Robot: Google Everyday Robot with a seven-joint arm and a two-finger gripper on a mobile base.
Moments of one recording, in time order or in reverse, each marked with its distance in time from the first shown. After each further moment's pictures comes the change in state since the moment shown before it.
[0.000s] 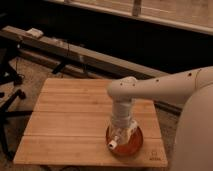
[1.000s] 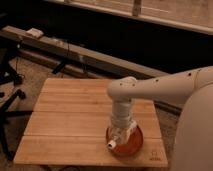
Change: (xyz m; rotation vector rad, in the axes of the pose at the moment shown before) arm 0.000 0.000 0.000 0.000 0.000 0.000
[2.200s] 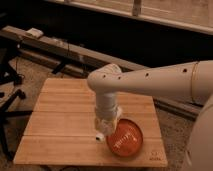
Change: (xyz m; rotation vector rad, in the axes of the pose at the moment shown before) arm 0.027 0.059 -0.050 -0.016 -0.102 -0.174
